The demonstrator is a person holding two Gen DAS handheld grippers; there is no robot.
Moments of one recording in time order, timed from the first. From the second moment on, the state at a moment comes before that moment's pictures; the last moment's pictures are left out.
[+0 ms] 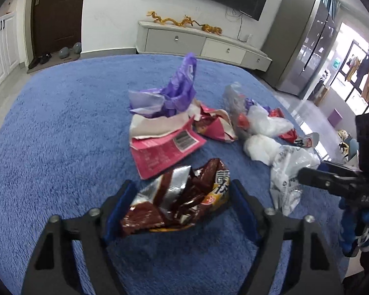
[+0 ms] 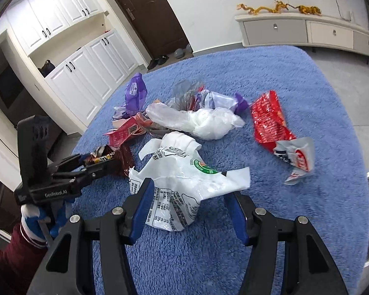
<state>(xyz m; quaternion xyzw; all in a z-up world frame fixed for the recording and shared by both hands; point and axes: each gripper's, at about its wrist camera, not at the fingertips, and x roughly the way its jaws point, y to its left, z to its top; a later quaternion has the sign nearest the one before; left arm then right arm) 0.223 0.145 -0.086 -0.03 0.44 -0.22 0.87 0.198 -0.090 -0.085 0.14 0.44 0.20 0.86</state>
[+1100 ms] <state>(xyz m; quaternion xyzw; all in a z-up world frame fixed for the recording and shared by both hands) 0.093 0.056 -0.021 0.10 0.36 -0.16 0.91 0.079 -0.150 -0.019 0.09 0.36 0.14 0.92</state>
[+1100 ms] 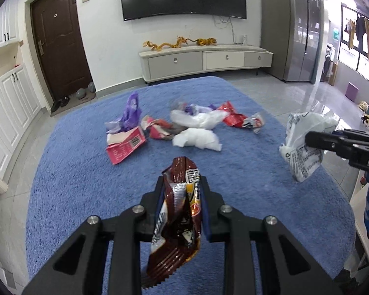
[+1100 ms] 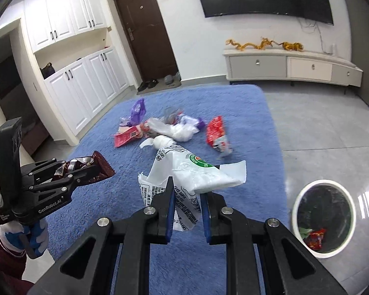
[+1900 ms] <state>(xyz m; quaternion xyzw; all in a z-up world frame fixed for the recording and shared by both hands) 0.119 -0.120 -0.006 0.16 0.35 -0.29 0.88 0.058 -0.310 -0.048 0.14 0.35 -0.03 0.93</state>
